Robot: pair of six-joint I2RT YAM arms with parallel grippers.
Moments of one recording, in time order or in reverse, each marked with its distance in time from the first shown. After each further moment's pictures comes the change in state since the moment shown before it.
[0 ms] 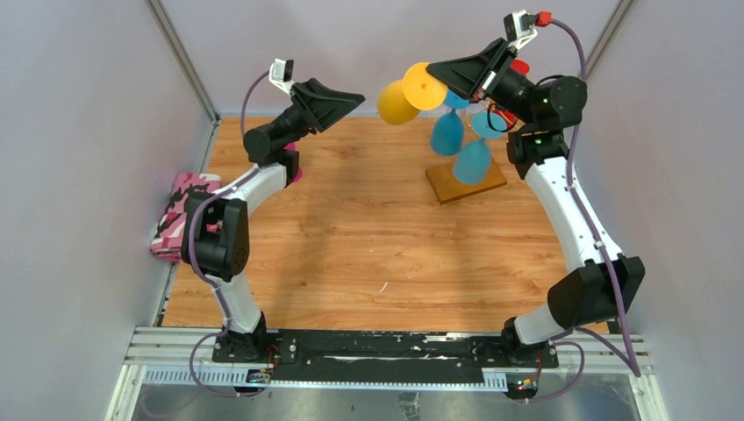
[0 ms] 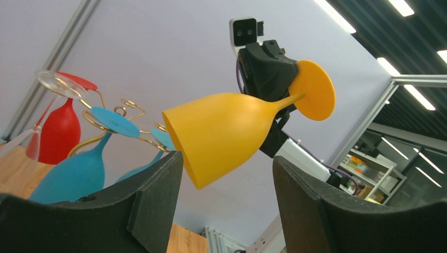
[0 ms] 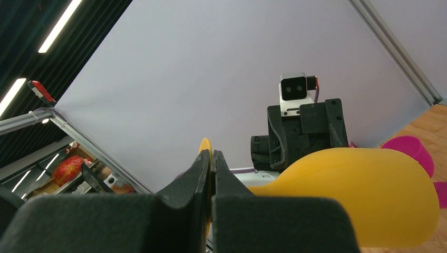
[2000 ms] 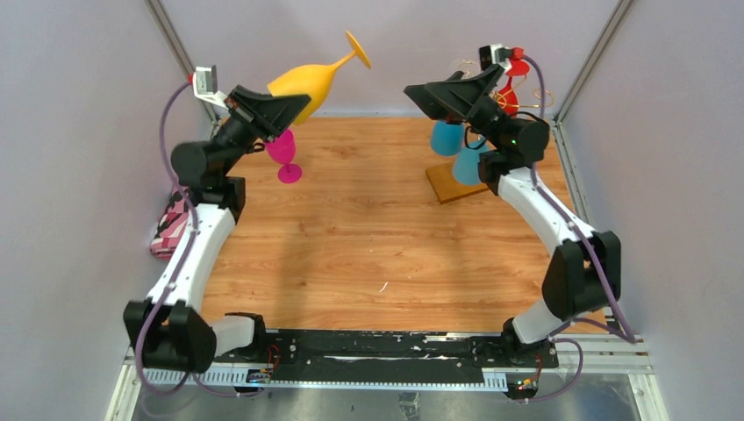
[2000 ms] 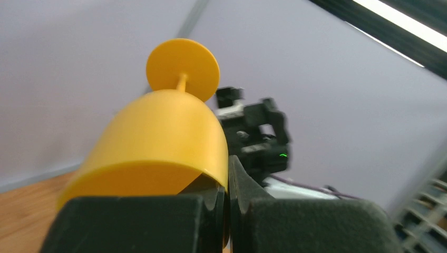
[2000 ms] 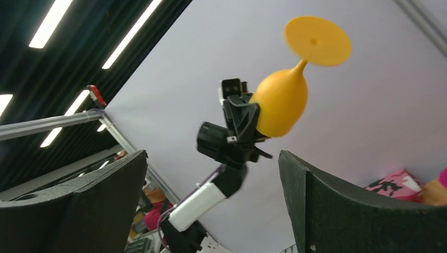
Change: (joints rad) left arm 0.153 -0.636 -0.152 -0.797 -0.151 0.458; right arm 0.072 0.035 -0.276 0.531 0.133 0.238
